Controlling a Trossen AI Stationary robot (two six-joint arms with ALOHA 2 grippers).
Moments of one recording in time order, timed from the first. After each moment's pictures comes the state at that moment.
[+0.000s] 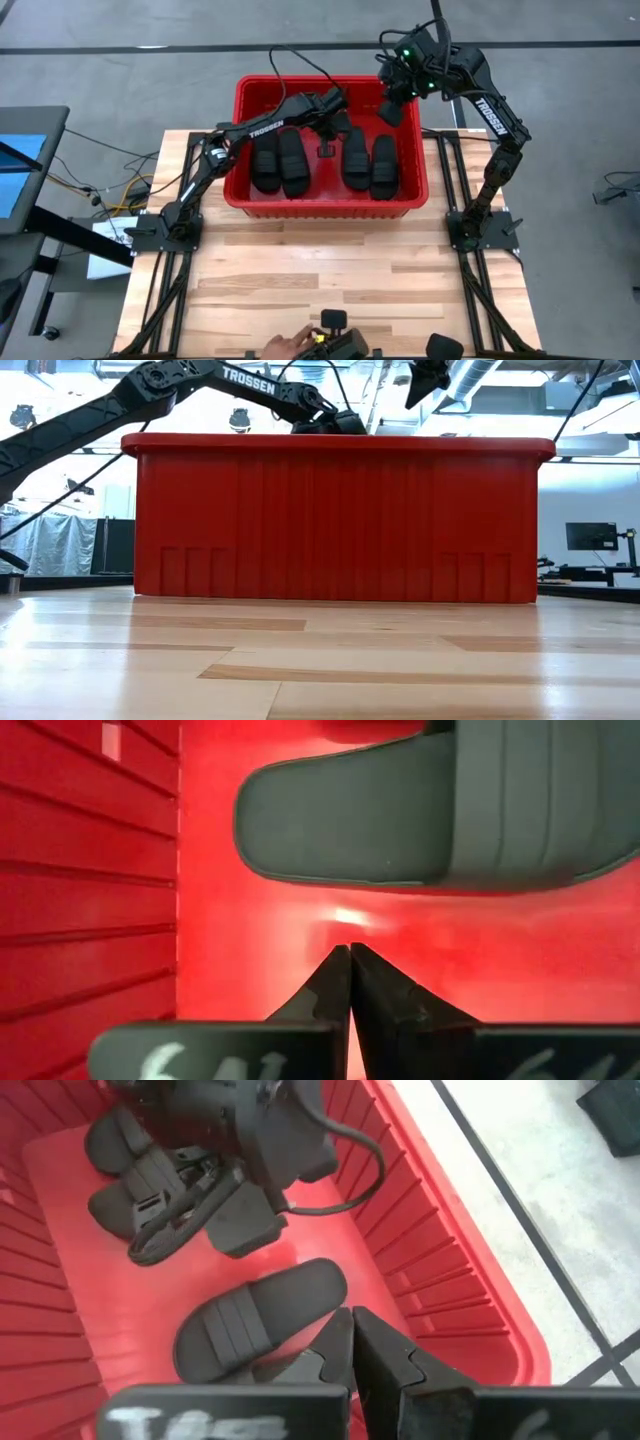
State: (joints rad) left arm 0.53 2.37 2.35 -1.03 -0.06 0.59; right arm -0.64 1.76 2.33 -1.47 0.05 -0.31
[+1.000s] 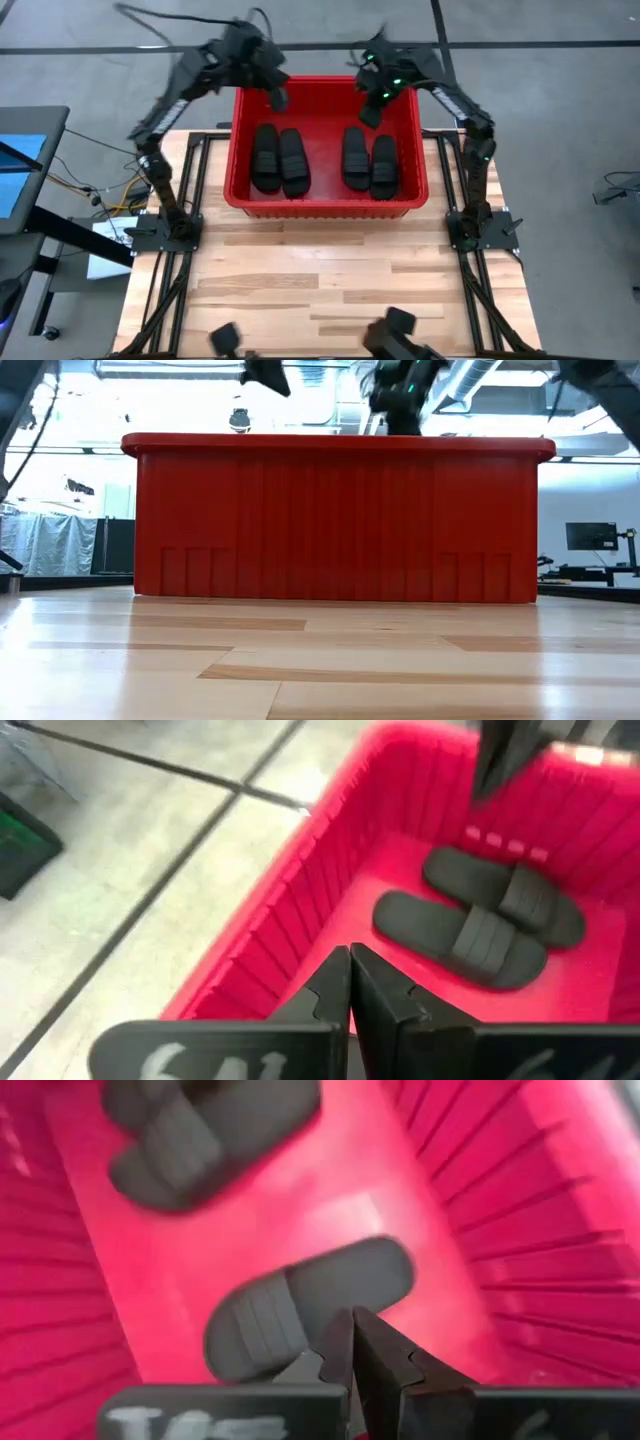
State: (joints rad) left arm 0.65 1.82 2.35 -1.15 -0.01 0.22; right arm -0.71 1.96 2.33 -1.47 -0.13 -0.33
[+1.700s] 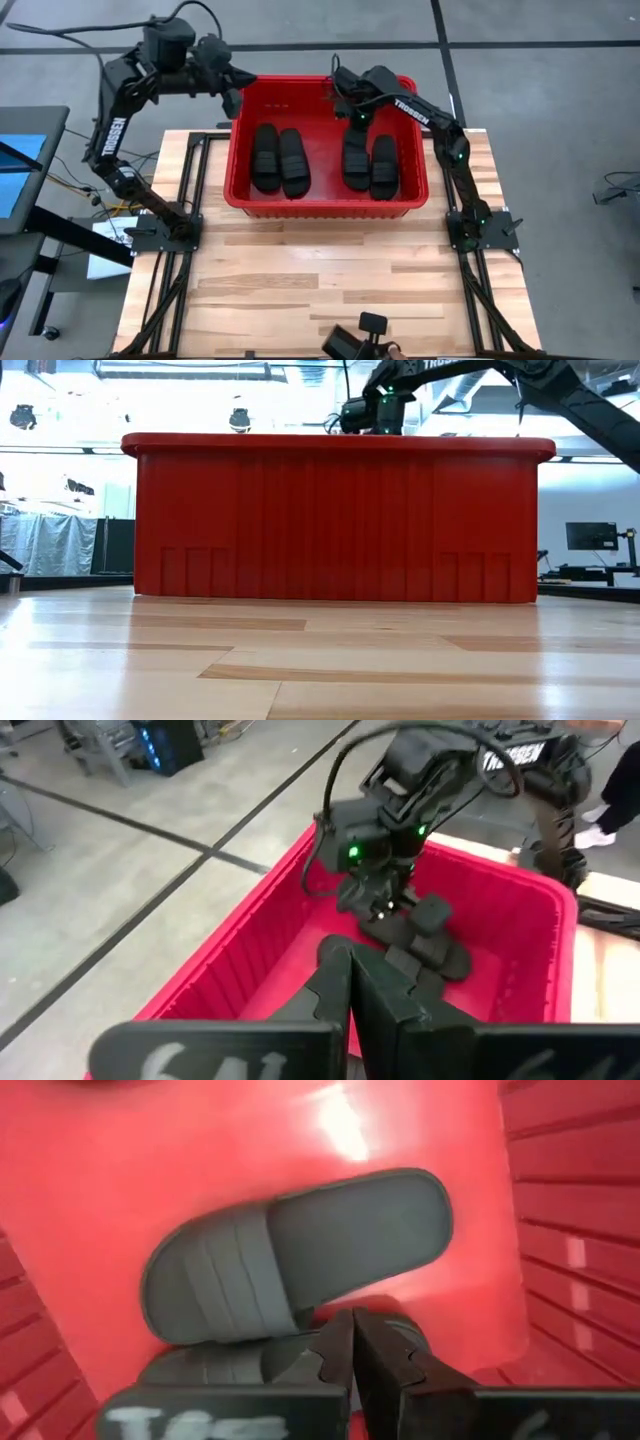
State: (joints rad) left arm 0.66 1.54 2.35 -1.24 0.12 0.12; right arm -0.62 2.20 2.33 -1.54 0.04 -0.40
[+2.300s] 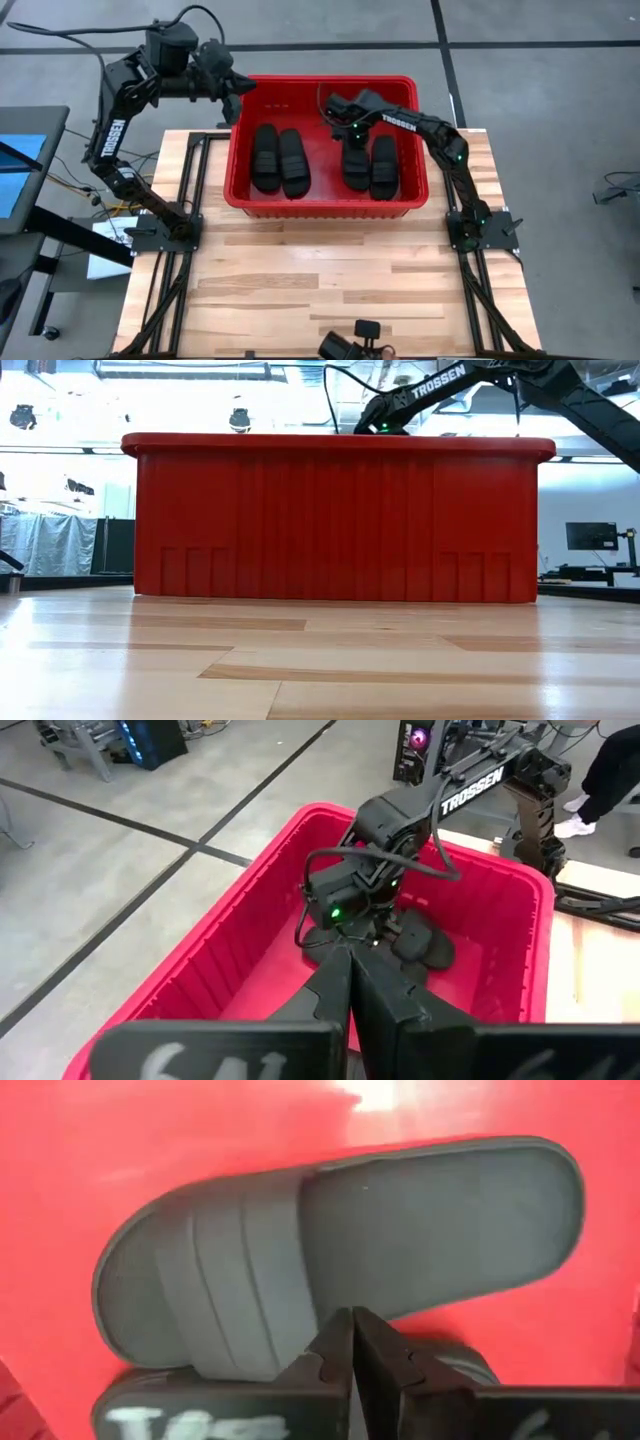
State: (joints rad) left arm 0.63 1.53 2.35 -1.27 0.13 0.11; right arm -0.58 2.20 2.01 -1.34 0.08 -0.43
